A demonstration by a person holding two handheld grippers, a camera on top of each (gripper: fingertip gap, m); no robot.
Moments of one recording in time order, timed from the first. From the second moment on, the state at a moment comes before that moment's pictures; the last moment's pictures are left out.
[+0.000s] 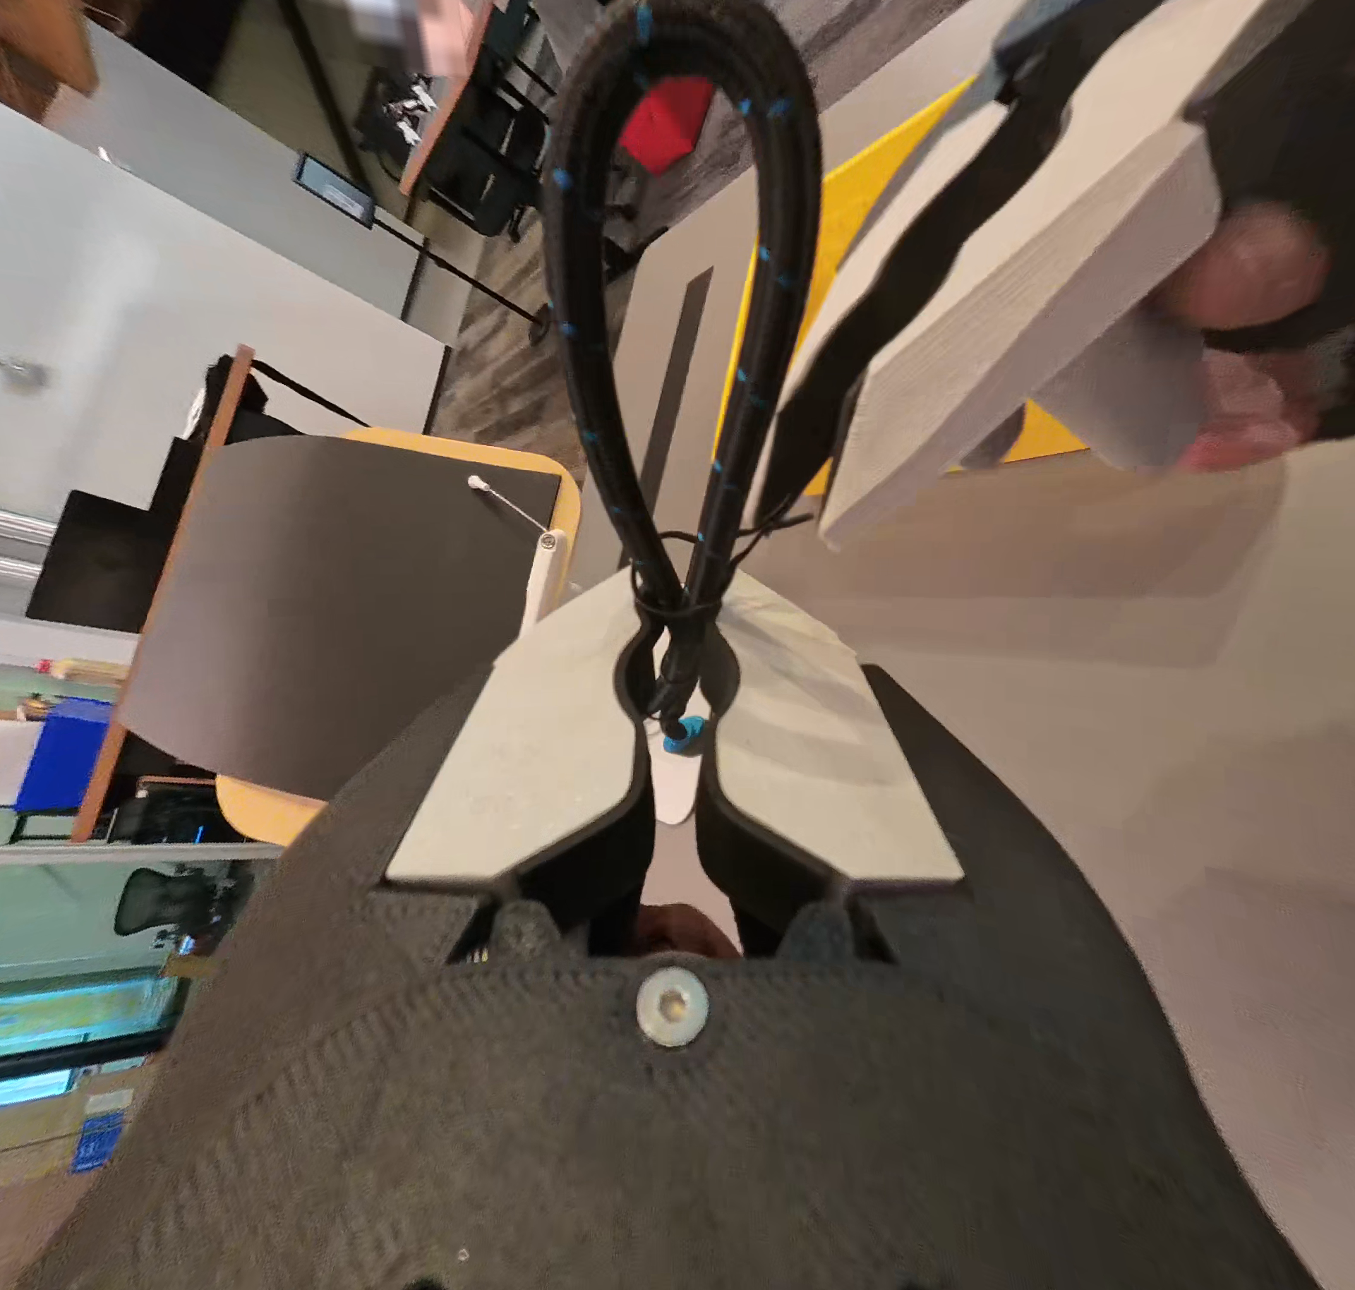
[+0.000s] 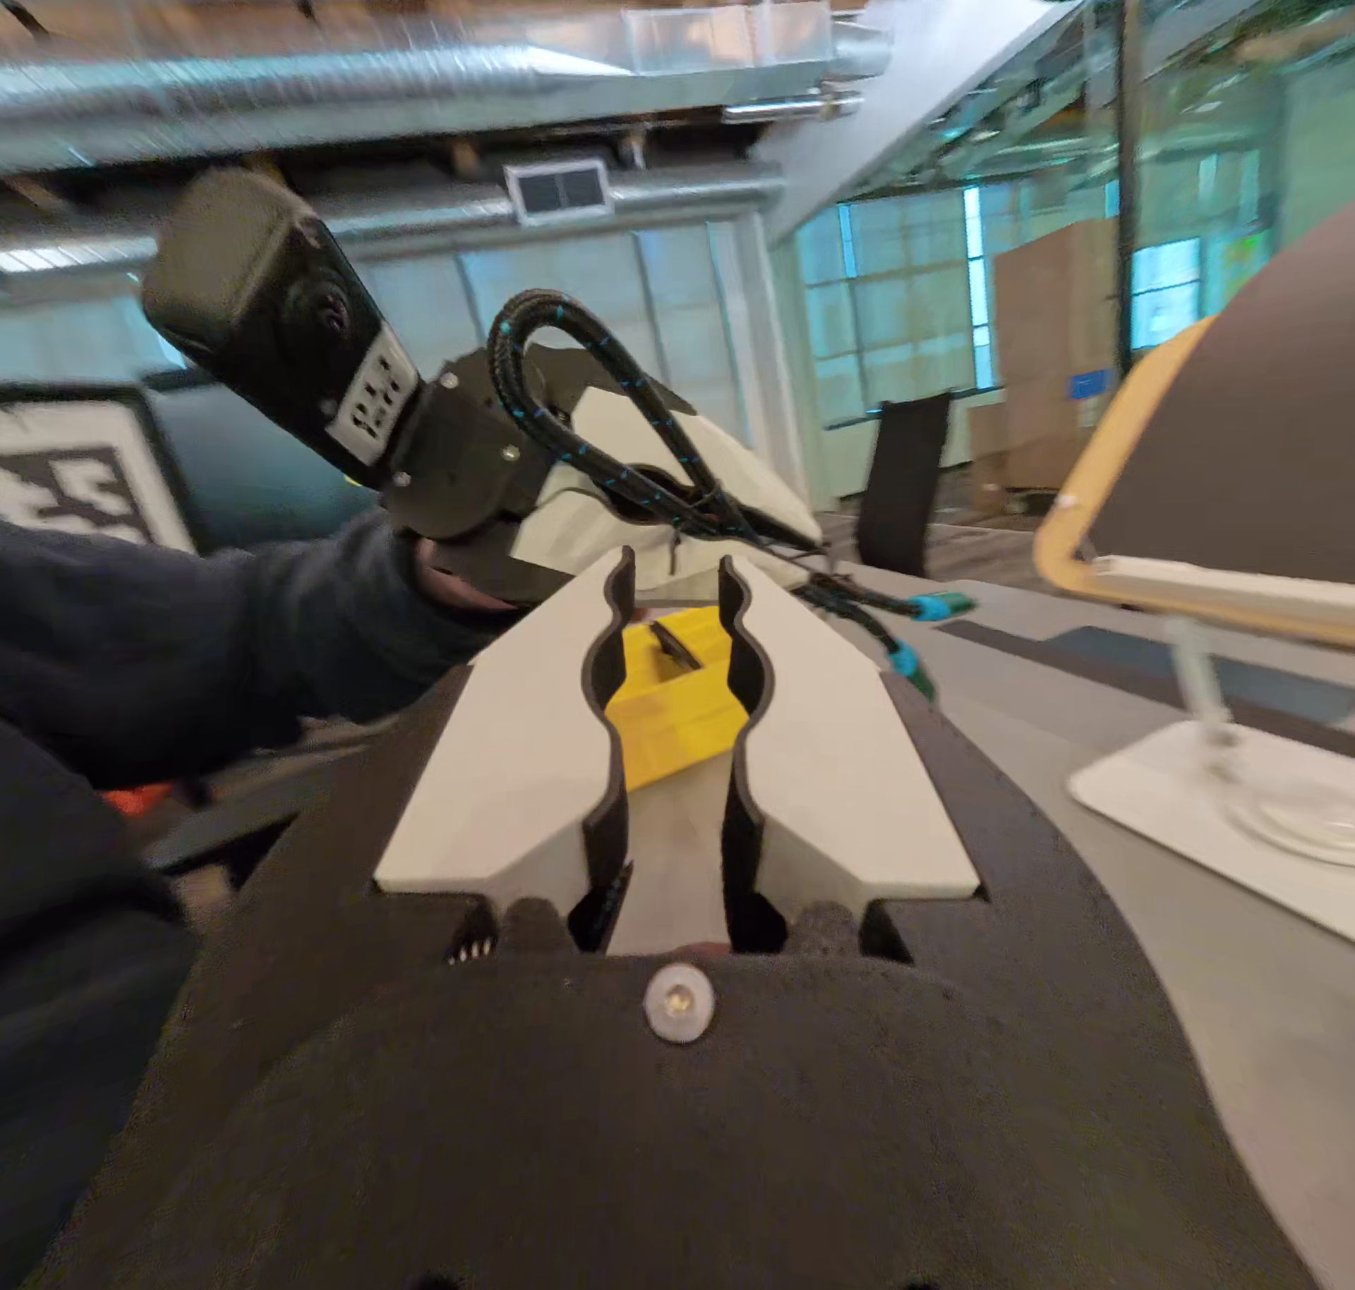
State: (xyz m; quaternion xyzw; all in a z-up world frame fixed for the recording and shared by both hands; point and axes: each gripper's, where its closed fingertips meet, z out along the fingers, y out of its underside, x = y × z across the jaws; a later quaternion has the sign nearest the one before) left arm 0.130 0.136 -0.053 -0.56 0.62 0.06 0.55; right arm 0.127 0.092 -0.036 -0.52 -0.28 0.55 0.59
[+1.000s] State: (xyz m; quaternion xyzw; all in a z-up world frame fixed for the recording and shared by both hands) left arm 0.132 0.106 -0.075 -0.71 0.59 -0.23 0.32; right arm 0.121 0.096 -0.041 -0.37 -0.60 -0.29 0.65
